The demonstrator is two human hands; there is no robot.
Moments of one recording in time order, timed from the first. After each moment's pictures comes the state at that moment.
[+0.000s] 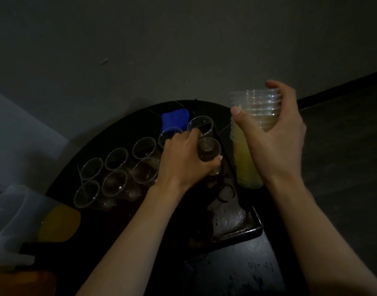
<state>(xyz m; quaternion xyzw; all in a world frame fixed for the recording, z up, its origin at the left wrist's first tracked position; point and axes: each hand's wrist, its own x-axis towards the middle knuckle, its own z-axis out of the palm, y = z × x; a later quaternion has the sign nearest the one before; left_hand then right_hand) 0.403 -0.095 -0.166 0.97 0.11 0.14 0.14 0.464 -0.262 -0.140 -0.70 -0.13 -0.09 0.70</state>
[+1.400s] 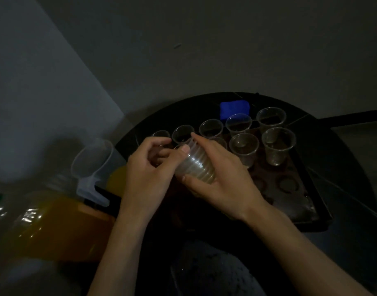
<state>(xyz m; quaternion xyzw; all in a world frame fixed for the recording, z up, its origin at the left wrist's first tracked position) 0.209 -0.043 -0.079 0.75 0.35 0.28 0.49 0.322 -0.149 -0.137 -0.72 -0.48 0.13 0.49</state>
